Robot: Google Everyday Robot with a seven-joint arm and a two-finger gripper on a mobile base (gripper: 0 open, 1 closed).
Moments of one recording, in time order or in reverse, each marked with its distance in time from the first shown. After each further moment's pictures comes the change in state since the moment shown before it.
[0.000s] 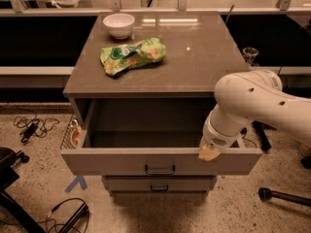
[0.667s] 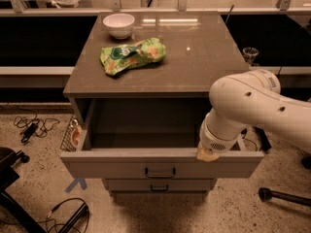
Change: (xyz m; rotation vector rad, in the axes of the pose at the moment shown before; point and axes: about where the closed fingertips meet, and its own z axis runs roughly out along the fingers) arm -0.003 0.021 -0.010 0.009 0.030 -0.090
